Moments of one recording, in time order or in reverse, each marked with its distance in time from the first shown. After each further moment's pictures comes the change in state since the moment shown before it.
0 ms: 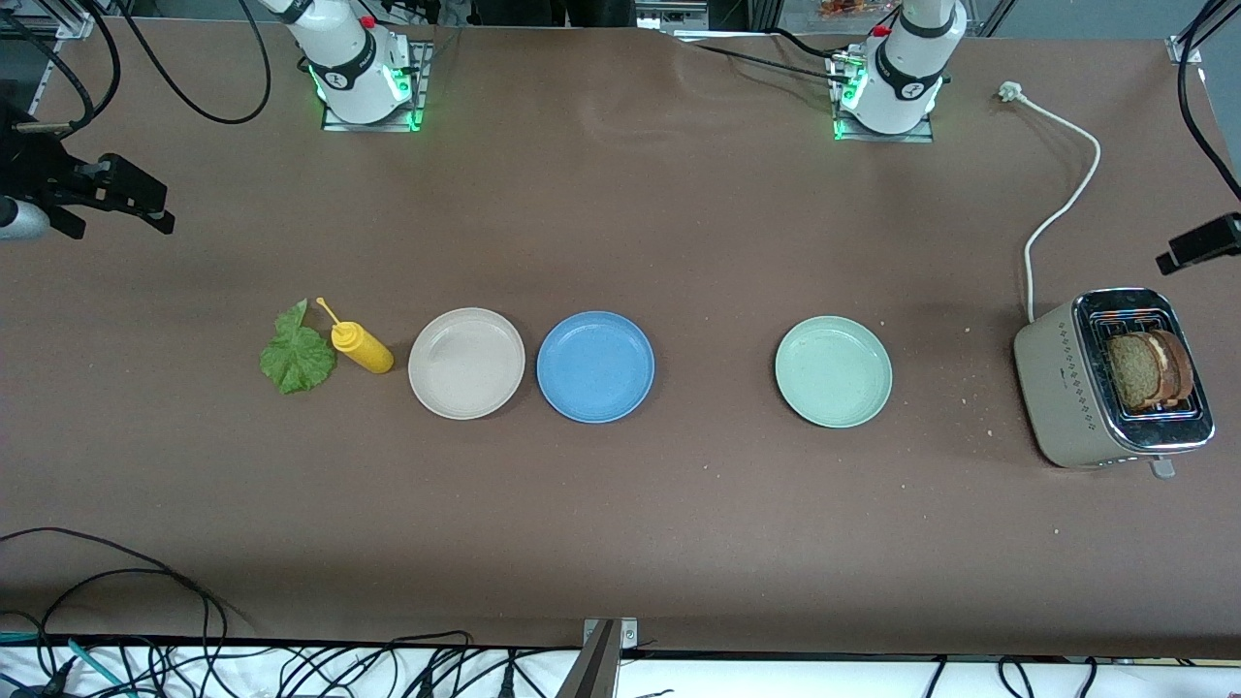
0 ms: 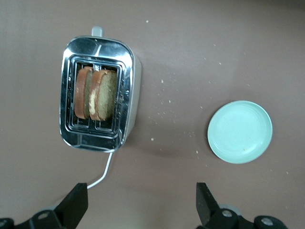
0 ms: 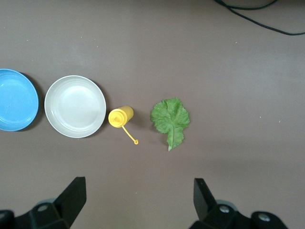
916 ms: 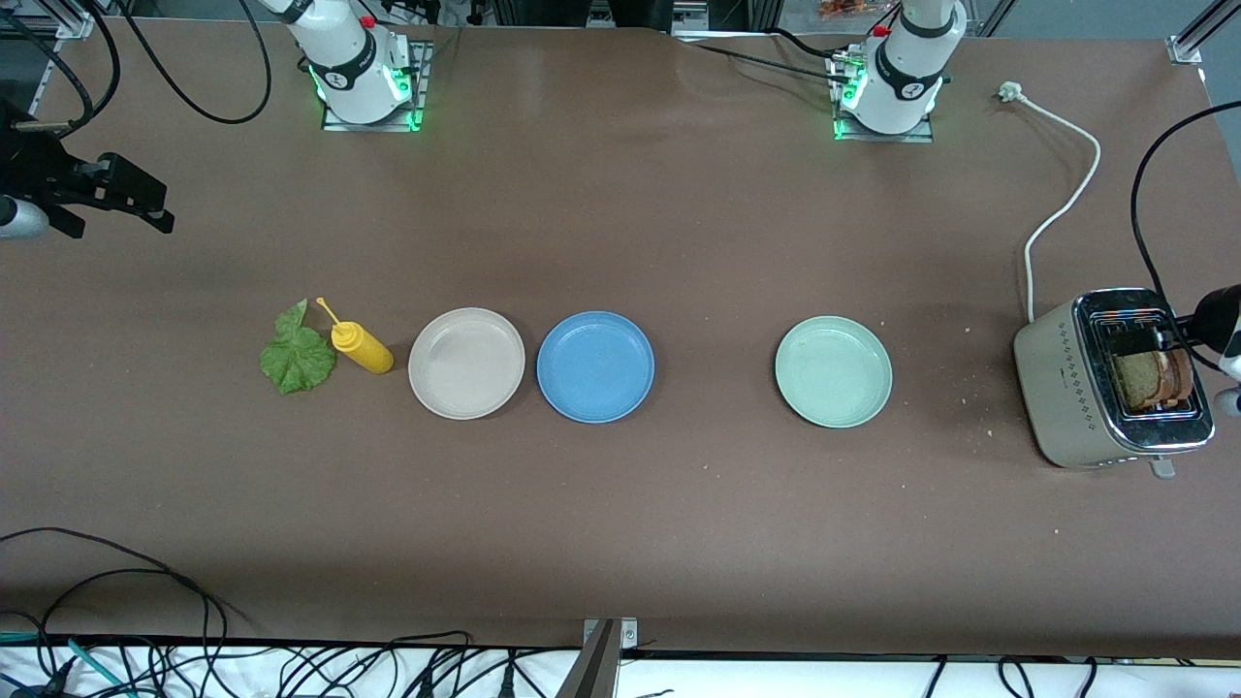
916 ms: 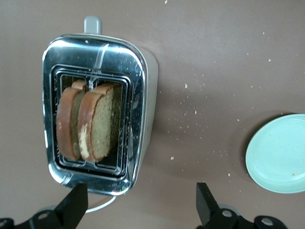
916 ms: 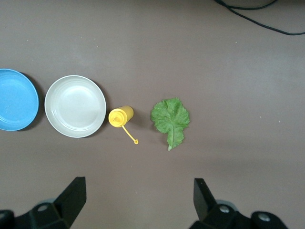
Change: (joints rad) left arm 0.010 0.242 -0.004 -0.001 0.093 0.131 0.000; right arm 0.000 -0.001 0.000 0.001 0.000 -0.002 0.000
